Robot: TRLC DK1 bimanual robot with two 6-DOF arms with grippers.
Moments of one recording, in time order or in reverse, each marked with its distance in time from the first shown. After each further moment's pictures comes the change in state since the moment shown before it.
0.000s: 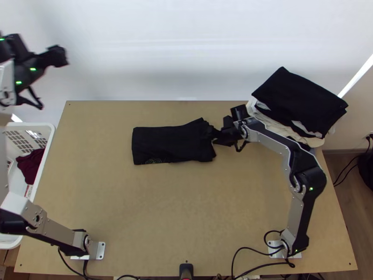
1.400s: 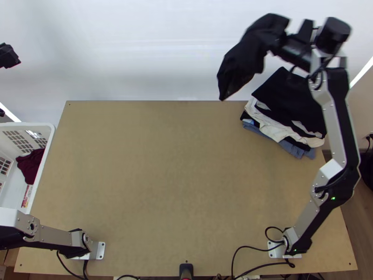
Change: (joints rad) left arm 0.211 -0.081 0.000 0.017 -0.003 0.040; right arm -0.293 -0.169 0.811 0.005 -0.084 0.337
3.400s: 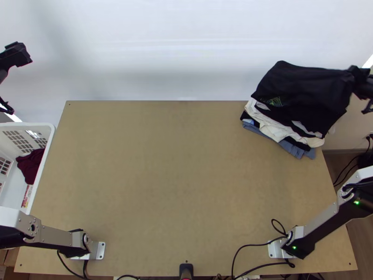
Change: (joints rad) left arm -0.068 0.000 -0.021 0.022 0.000 -0.002; right arm -0.570 -0.021 -0.061 -0.575 0.217 -0.513
